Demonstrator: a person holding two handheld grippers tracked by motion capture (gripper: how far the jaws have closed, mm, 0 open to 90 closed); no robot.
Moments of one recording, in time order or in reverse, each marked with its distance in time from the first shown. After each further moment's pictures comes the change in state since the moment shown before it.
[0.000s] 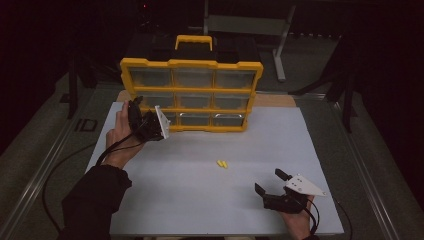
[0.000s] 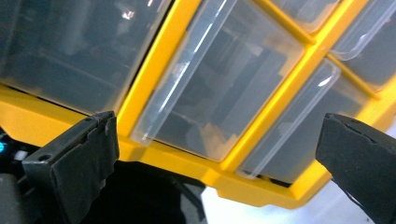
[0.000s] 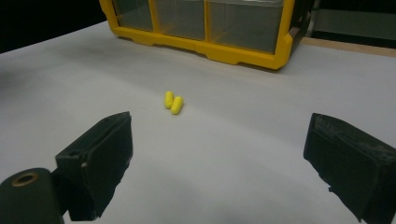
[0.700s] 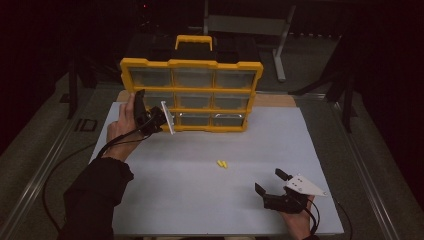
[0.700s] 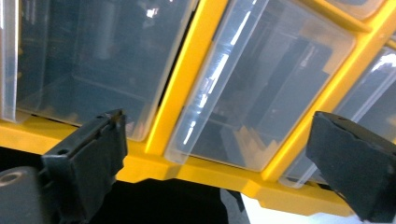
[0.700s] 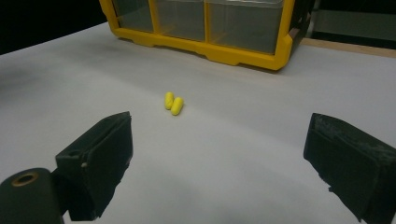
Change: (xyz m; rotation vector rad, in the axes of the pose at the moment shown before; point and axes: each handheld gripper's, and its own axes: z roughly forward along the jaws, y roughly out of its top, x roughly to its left) left arm 0.001 0.013 0.014 0.052 0.122 0.129; right arm 0.000 0.000 -0.001 -0.003 0.003 0.004
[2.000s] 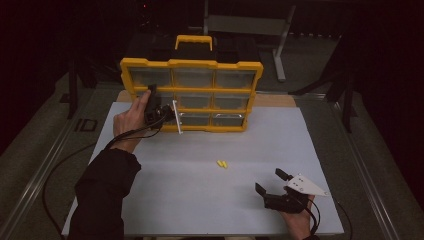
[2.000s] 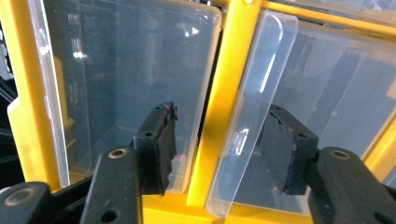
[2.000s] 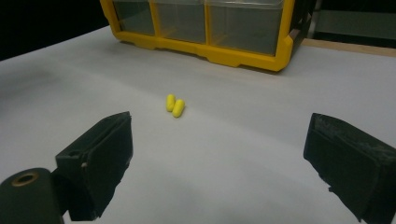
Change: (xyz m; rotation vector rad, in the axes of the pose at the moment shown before) left arm -0.011 0.017 0.018 -0.045 0.200 0.210; right arm -0.001 0.000 -0.001 -0.011 0.010 0.018
